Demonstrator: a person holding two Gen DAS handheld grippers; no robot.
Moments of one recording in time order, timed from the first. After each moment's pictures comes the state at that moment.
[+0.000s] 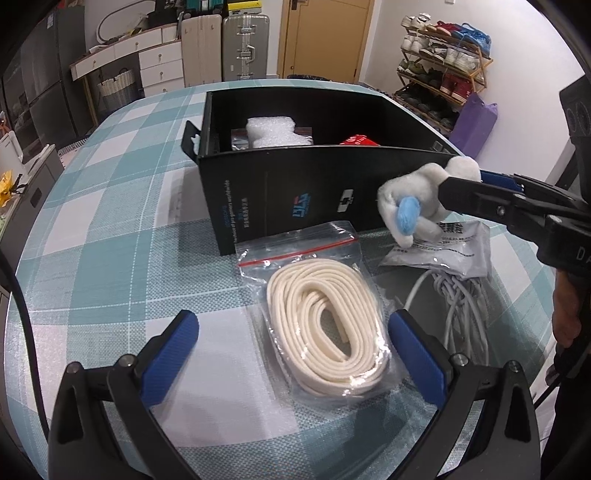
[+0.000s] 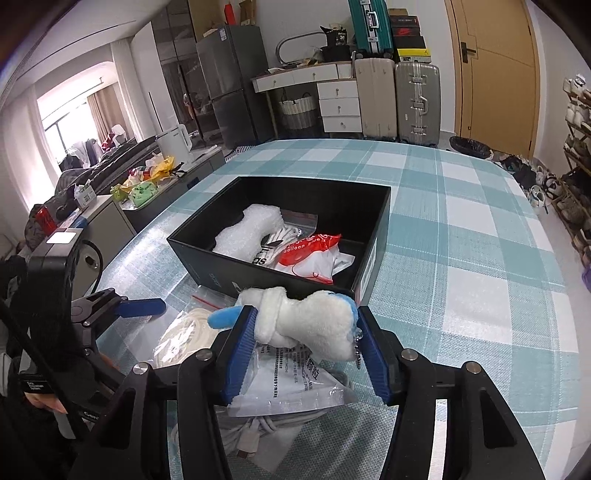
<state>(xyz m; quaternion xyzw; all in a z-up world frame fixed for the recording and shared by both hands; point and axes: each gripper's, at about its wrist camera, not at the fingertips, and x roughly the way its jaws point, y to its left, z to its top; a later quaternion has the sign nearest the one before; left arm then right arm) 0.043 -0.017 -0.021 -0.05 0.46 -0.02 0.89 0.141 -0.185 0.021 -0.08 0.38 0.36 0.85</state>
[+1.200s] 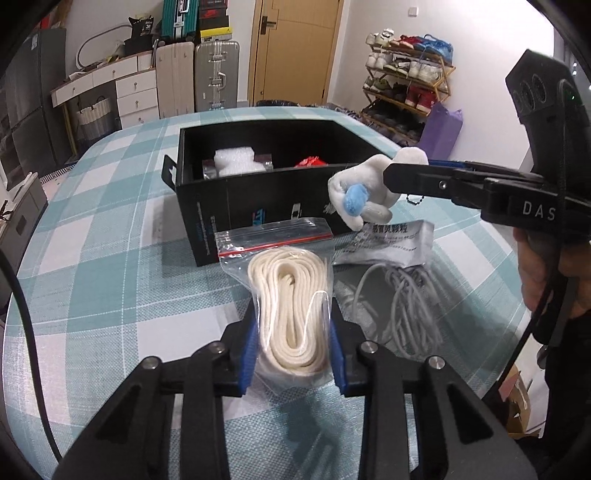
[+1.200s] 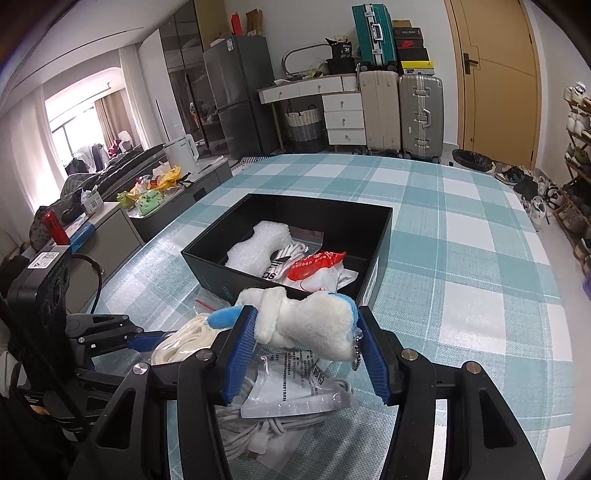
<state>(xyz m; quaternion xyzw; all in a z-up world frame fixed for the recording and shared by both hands) 0.012 -0.026 -0.003 -0.04 0.40 -0.07 0.91 0.134 -0.190 0.037 -0.07 0.36 0.38 0.85</state>
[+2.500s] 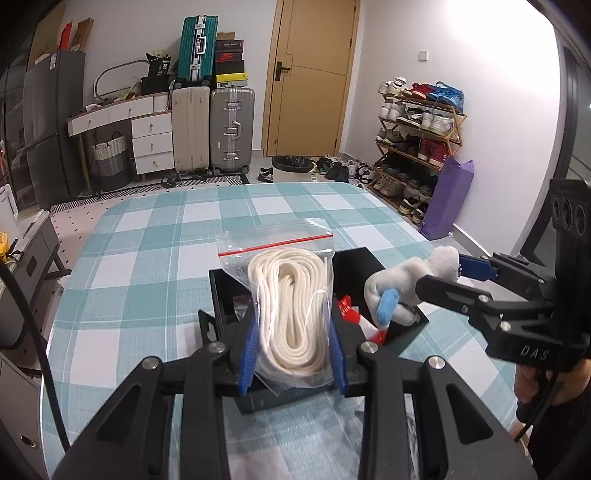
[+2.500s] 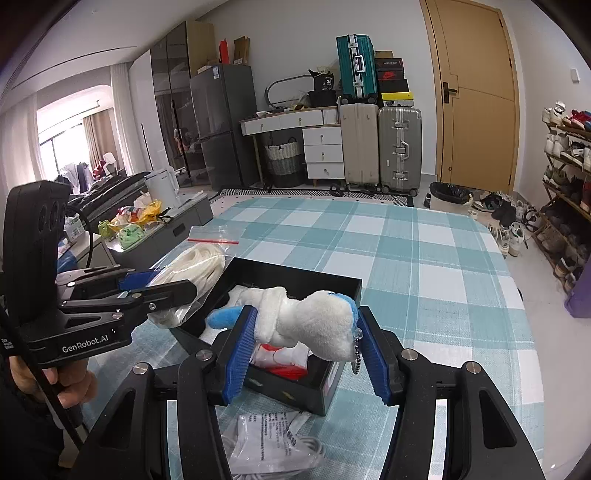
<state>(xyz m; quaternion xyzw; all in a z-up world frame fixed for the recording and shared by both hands) 0.091 0.007 0.066 -0.05 0.32 -0.04 0.94 0.156 -0.184 0.076 -0.07 0.30 0.34 0.89</state>
